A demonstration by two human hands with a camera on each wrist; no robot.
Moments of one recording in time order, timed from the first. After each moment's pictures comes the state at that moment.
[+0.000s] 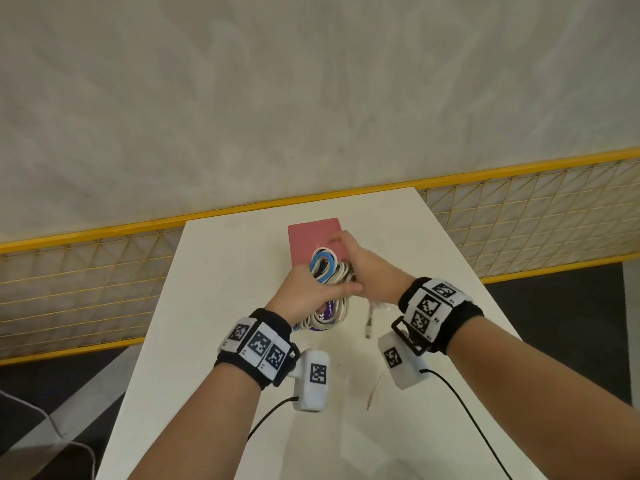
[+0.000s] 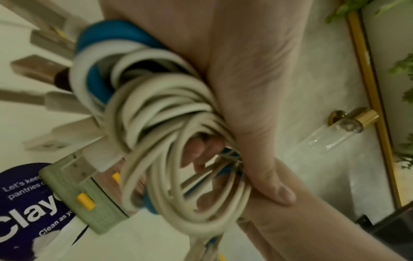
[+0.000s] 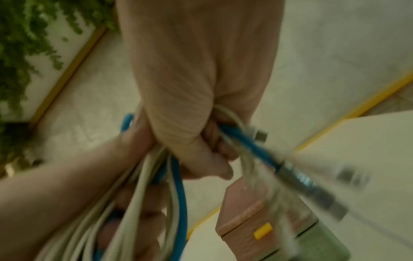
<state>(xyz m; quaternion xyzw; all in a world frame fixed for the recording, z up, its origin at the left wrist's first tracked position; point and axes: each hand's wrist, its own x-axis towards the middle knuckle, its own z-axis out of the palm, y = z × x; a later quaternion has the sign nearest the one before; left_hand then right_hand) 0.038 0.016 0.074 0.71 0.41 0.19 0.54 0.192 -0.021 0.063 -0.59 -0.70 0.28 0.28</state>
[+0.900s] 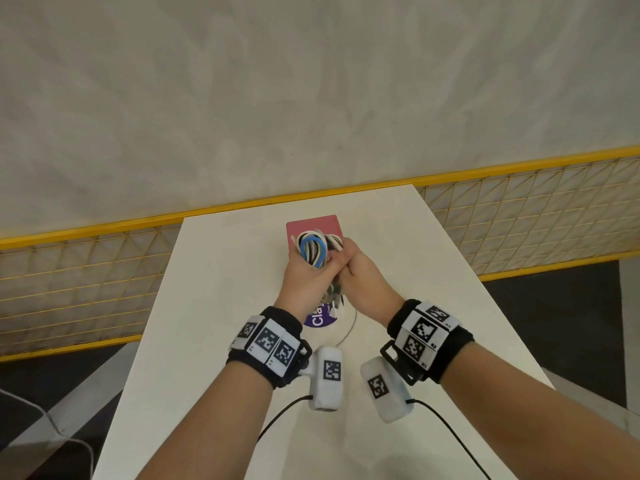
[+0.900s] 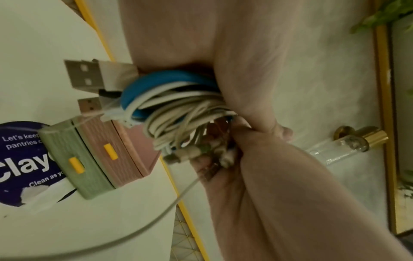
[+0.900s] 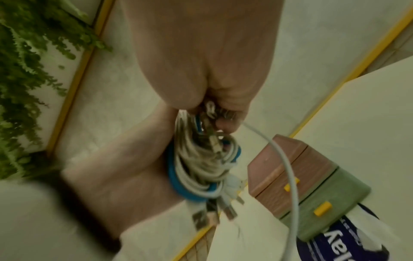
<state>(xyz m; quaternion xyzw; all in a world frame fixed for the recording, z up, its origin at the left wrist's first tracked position) 0.055 0.008 0.076 0.59 0.45 0.35 0.57 0.156 -0.027 0.054 -0.59 -0.54 0.34 0.50</state>
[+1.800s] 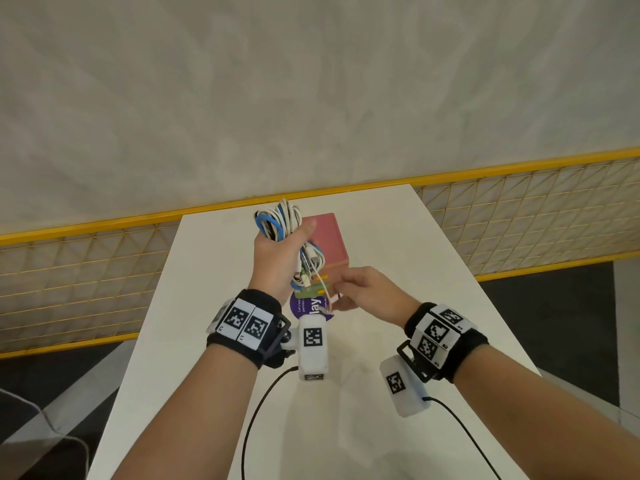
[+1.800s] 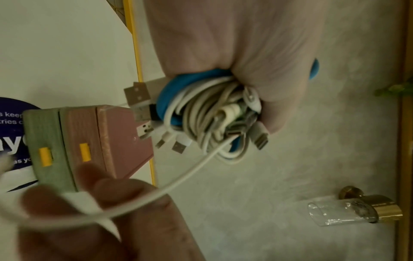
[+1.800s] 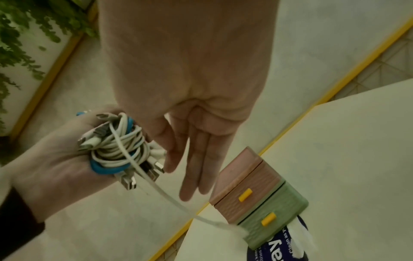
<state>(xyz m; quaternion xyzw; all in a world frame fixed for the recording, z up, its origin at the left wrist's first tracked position) 0.040 0.023 0.101 0.46 0.42 0.46 0.63 0.176 -0.057 0.048 -0.58 -0.52 0.48 0.40</state>
